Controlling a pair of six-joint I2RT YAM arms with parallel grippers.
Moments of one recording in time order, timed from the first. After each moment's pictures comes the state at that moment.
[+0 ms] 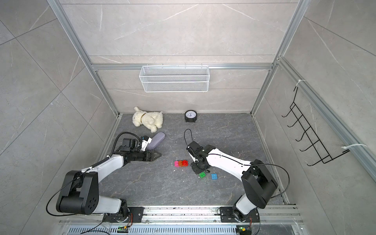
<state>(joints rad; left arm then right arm) -0.12 1.42 0.70 -0.24 0.73 -0.10 0.76 1.59 1.09 -0.86 0.04 0.09</state>
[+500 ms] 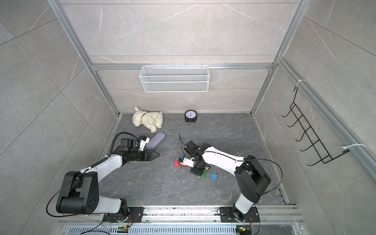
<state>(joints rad) -0.09 1.41 0.70 -0.25 0.71 -0.09 0.76 1.68 1.12 -0.92 -0.06 -0.48</state>
